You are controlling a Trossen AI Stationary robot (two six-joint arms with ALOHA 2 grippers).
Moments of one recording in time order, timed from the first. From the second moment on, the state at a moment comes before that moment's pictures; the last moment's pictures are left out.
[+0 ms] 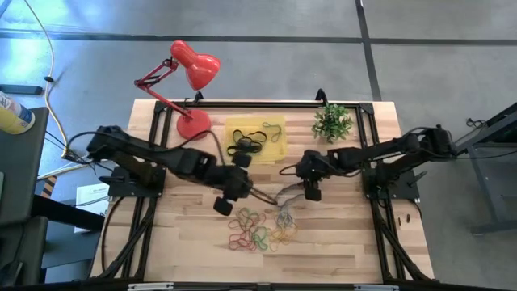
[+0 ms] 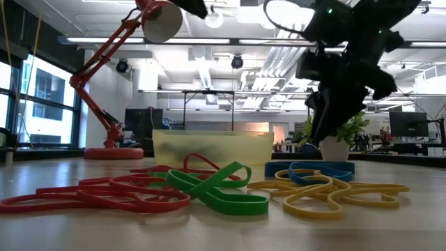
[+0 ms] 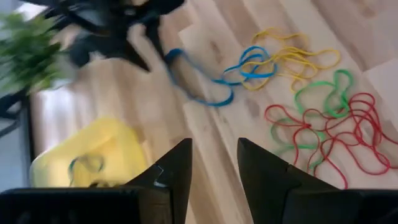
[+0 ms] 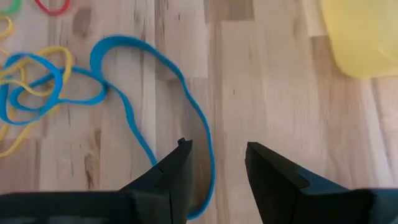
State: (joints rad) left arm -0.16 1.55 1.43 -0.80 -0.24 0.28; right arm -0.01 1.41 0.67 -0.28 -0.03 0.06
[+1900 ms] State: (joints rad) left arm -0.67 1.33 1.23 -1.56 -0.84 -0.95; right arm -0.13 1.53 1.27 -0.40 0.22 -0.21
